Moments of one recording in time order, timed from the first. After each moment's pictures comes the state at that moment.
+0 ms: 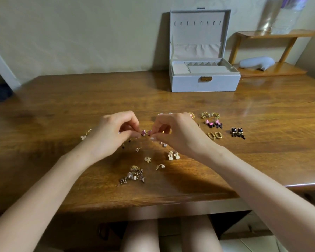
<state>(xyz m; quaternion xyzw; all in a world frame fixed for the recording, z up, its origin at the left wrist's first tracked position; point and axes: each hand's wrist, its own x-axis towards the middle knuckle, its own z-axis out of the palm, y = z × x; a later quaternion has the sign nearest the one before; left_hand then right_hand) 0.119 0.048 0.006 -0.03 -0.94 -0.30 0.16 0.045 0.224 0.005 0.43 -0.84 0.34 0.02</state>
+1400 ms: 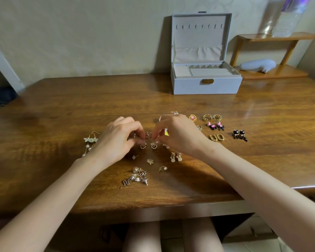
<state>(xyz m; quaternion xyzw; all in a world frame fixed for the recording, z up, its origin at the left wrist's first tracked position) 0.109 0.047 -0.014 -0.01 -0.97 -0.17 0.17 0.029 0.212 -0.002 0.46 -0.86 0.22 0.06</state>
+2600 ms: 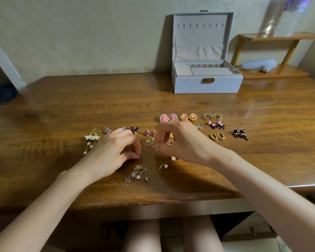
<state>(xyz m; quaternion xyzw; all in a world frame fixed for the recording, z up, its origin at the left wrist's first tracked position) 0.140 0.040 -0.020 -0.08 -0.97 -0.18 0.11 0.050 0.230 0.002 0.49 -0.81 0.31 -0.02</state>
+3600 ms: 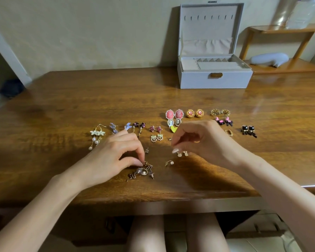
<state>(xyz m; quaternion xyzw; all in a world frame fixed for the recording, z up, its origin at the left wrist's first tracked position) 0.161 0.039 -0.017 -0.11 -0.96 -0.23 0.07 0.050 0.259 -0.001 0.47 -0.78 0.40 -0.06</state>
